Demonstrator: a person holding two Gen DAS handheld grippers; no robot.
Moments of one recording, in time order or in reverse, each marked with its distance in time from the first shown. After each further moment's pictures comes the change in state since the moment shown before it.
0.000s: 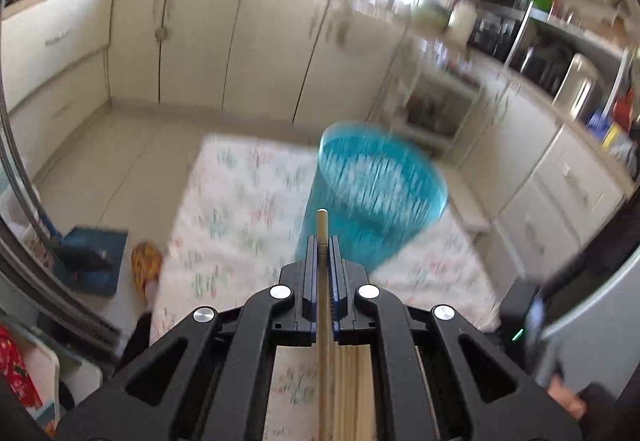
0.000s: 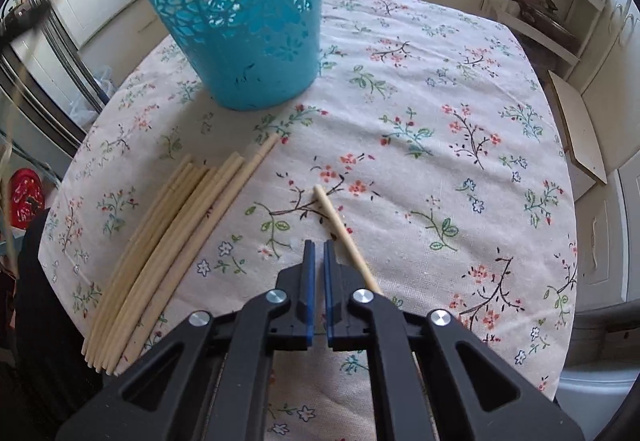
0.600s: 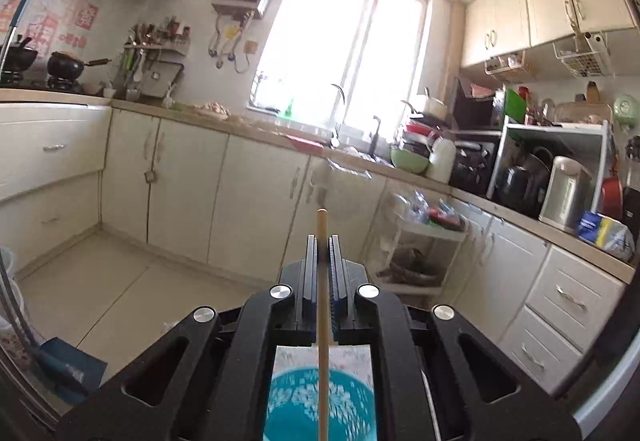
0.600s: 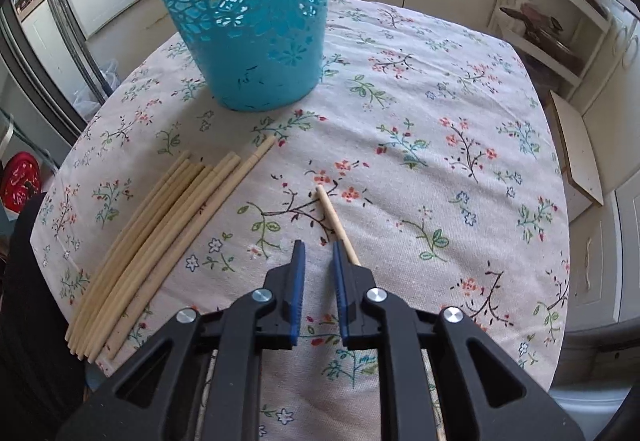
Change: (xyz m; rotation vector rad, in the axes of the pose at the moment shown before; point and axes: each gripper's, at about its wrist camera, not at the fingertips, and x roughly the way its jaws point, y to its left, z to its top) left arm -0.007 -0.077 0.122 0.018 -0.519 0.000; right arm -0.003 0.000 -0.001 -0.078 -0.034 -0.015
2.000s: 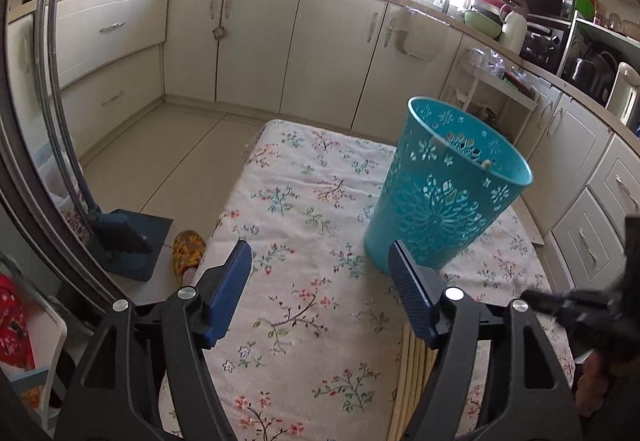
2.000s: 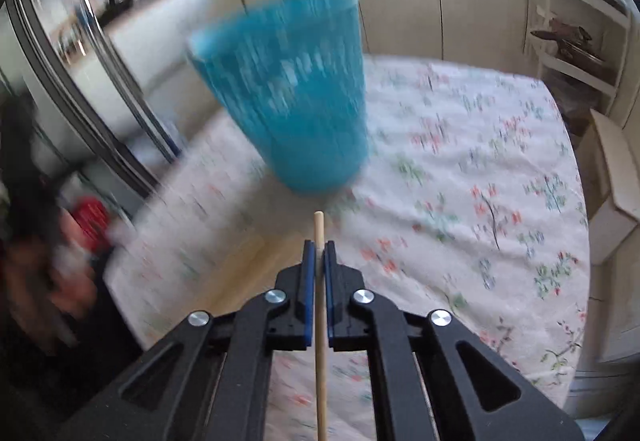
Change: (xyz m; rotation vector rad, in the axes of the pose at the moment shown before) left arm -0.060 0.109 -0.175 -0.018 0.513 0.225; right arm -0.057 -0.018 0.033 0.082 -0.217 0.311
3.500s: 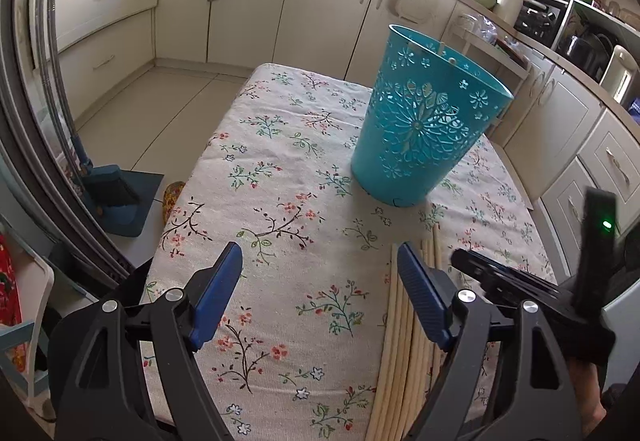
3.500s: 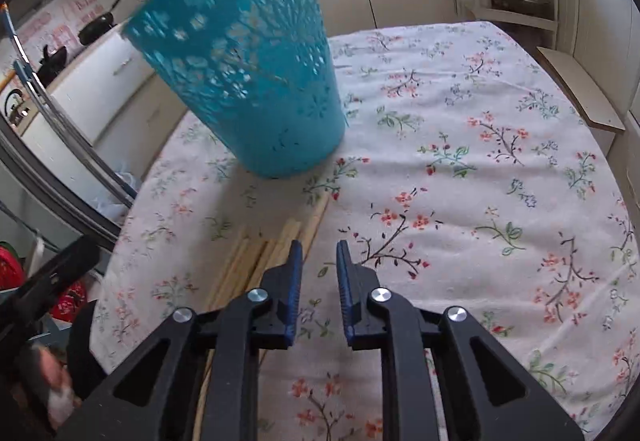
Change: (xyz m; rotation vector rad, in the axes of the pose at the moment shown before) left arm -0.015 -0.007 -0.048 -0.006 0.119 -0.037; right arm 0.068 0.009 -0.040 0.225 0.000 -0.211
